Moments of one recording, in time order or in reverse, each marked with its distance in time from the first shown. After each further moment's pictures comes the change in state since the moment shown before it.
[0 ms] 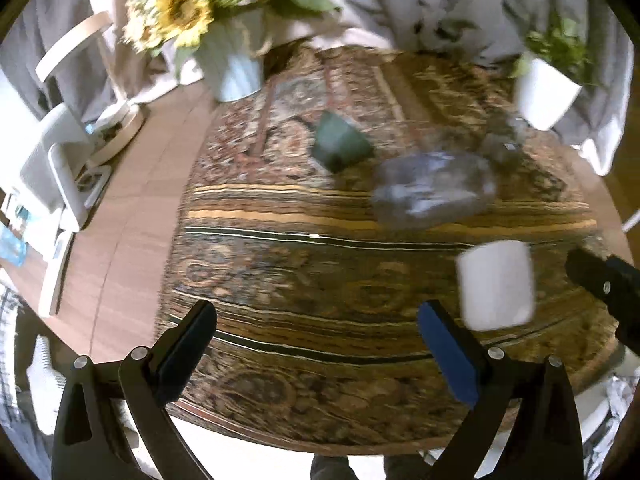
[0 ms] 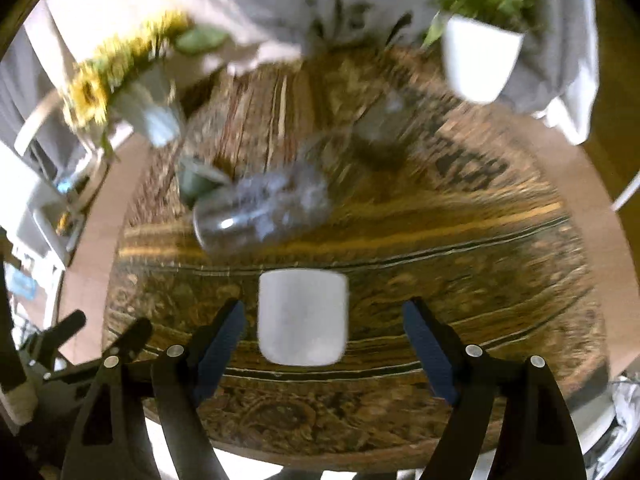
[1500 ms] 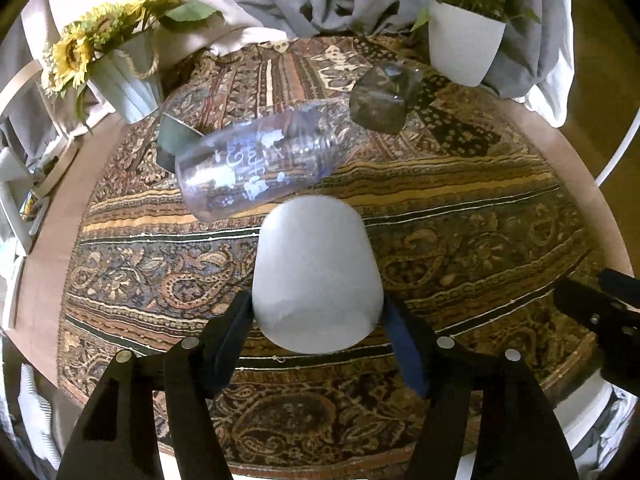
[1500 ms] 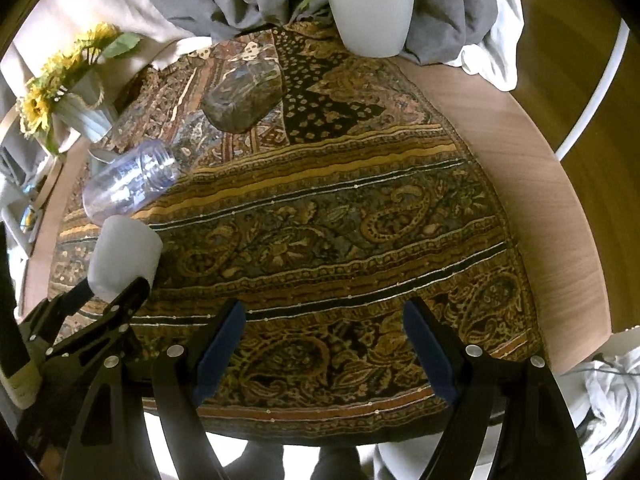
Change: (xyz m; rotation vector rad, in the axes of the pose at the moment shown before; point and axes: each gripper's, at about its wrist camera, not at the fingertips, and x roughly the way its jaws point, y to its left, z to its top) left arm 0.028 -0.139 -0.021 0.108 -0.029 -0.060; right arm 0.014 -0.140 -0.032 0.046 0.090 -0.058
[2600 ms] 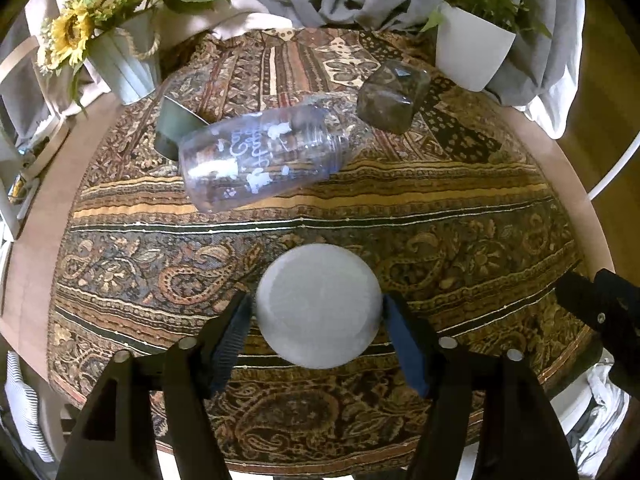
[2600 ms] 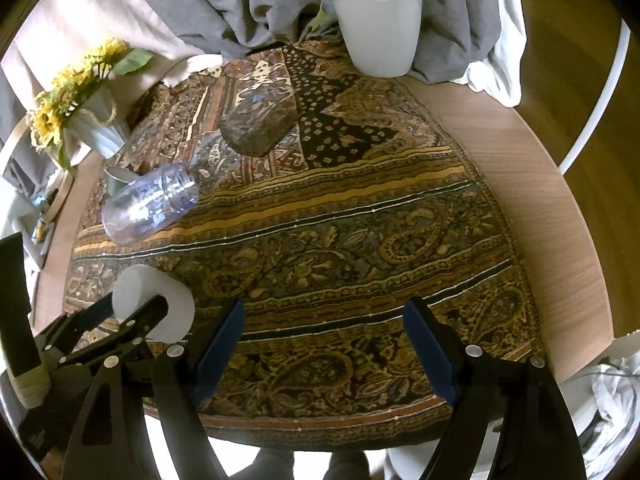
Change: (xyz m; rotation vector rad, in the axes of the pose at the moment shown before) left arm 0.004 0.017 0.005 -0.049 0.036 -0.050; right arm -0.014 0.013 0.008 0.000 -0.047 0.019
